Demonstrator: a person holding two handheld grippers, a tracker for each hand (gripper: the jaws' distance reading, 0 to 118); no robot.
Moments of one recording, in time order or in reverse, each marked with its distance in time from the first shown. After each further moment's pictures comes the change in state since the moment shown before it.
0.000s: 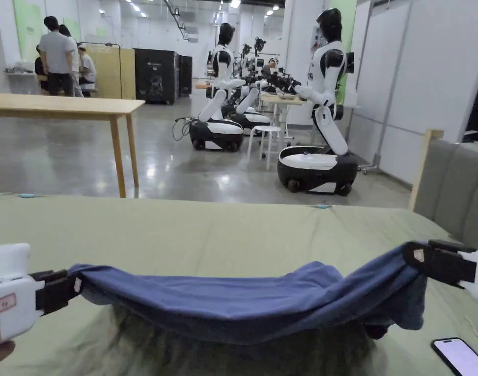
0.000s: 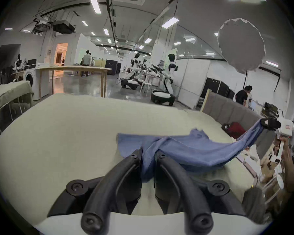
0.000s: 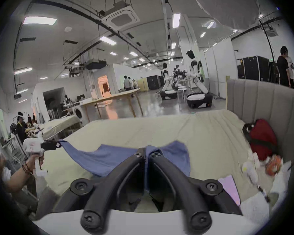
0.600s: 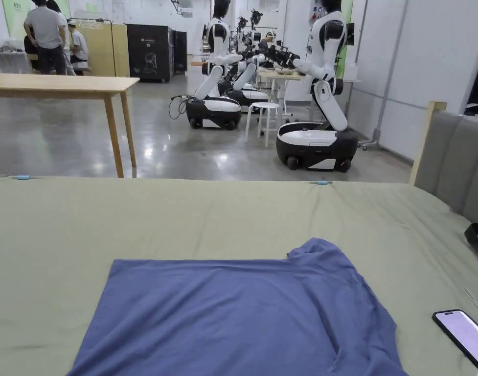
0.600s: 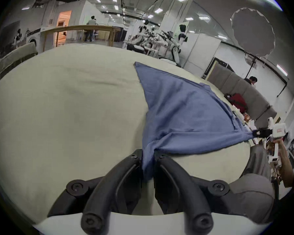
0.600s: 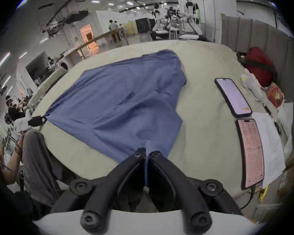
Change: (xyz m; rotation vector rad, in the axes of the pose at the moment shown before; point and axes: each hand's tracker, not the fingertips) left arm -0.058 -0.175 0.044 -0.268 -0.013 0.141; right arm 0.012 -0.164 0.008 -0.570 -0.110 -0.040
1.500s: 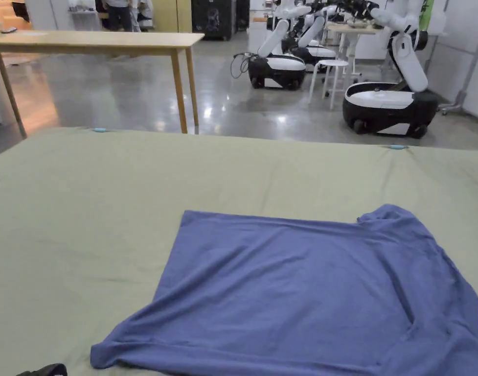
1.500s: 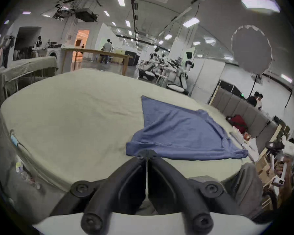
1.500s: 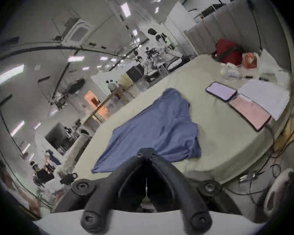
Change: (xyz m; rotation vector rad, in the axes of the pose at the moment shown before) left arm 0.052 -0.007 0.104 0.213 0.131 0.005; right arm -0.044 -0.088 0.111 0.465 0.216 -0.450
